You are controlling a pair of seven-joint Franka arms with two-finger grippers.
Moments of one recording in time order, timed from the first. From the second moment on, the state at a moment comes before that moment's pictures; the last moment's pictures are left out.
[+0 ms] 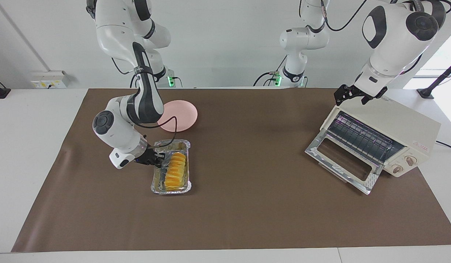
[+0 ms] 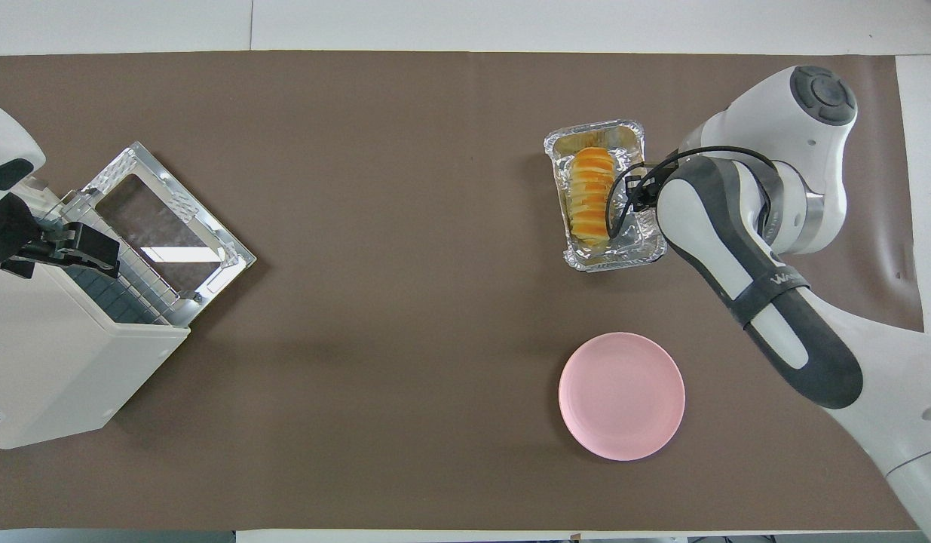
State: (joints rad) left arm -0.02 0.02 -0.05 -1.65 0.06 1.48 0.00; right arm 0.03 0.40 0.06 -1.87 0.27 2.20 0.02
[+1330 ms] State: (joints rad) left arm -0.02 0.02 -0.05 -1.65 0.06 1.48 0.00; right arm 0.15 0.38 0.07 -1.86 0.16 2.30 0.23
